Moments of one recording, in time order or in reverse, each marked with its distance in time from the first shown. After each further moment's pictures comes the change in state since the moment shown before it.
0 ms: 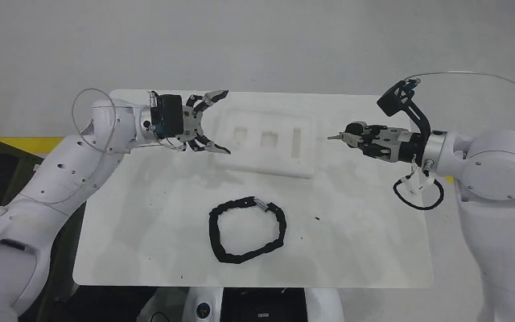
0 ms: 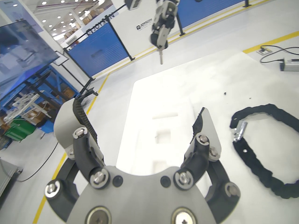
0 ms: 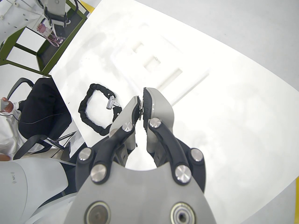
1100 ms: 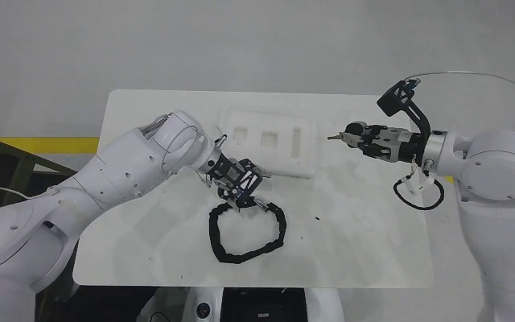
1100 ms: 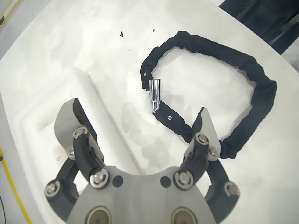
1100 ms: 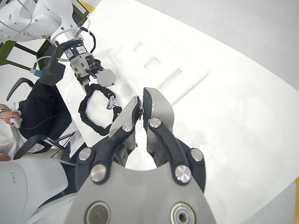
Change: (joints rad) left arm -0.170 -0.146 0.382 -0.067 0.355 -0.232 -0.220; right arm 0.000 0.000 0.000 0.000 0.000 0.000 0.000
